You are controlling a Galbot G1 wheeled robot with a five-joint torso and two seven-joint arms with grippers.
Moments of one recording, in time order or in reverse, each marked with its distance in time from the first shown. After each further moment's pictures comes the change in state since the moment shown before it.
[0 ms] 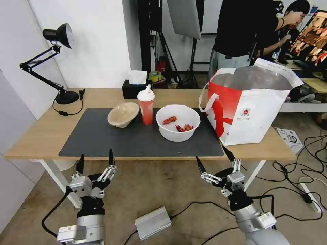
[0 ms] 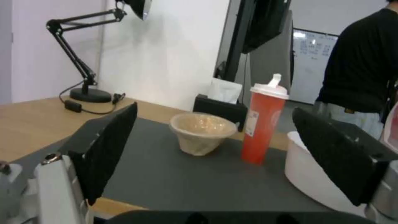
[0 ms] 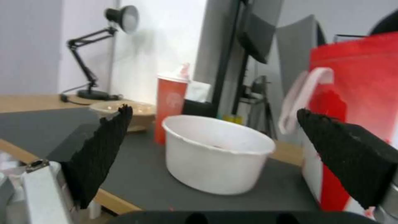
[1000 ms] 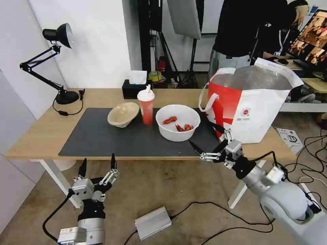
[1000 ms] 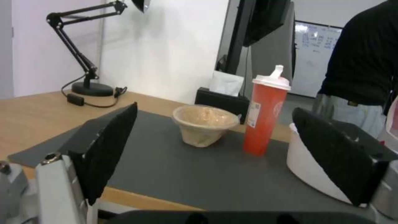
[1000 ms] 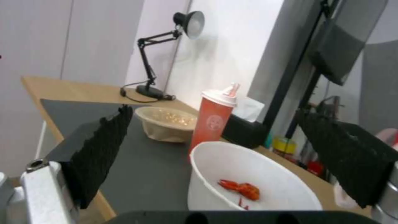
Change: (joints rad) left arm 0.022 -0.007 -0.012 -0.001 0.001 0.002 0.013; right arm 0.415 -0.403 -0.162 -0.089 0.317 -0.098 -0.118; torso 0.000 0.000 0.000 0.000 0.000
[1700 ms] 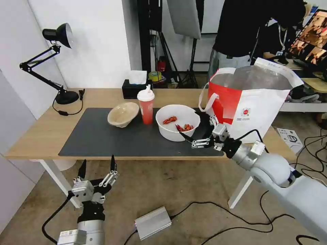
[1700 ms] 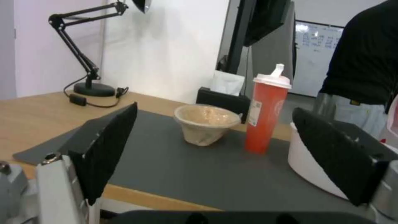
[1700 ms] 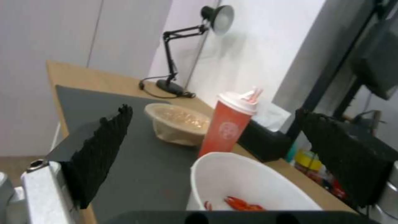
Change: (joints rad) left arm 0.017 -0.001 -0.003 0.003 0.006 -0.021 0.002; right arm 0.389 -0.037 -0.279 -0.168 0.058 -0.027 -0.102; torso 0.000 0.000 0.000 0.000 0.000
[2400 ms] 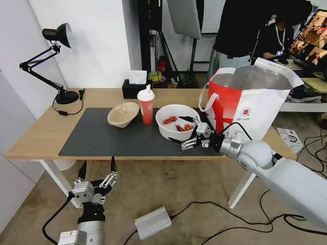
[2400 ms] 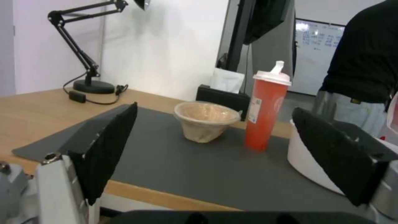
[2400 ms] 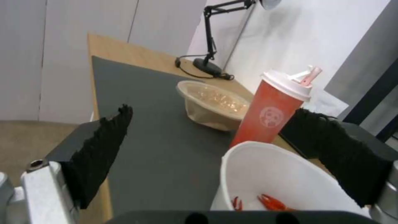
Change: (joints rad) left arm 0.002 -0.001 0.004 0.008 0.001 -0.005 0.002; right arm 0.290 0.039 -0.252 -0.167 0.029 -0.040 -0.138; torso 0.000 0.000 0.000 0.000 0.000
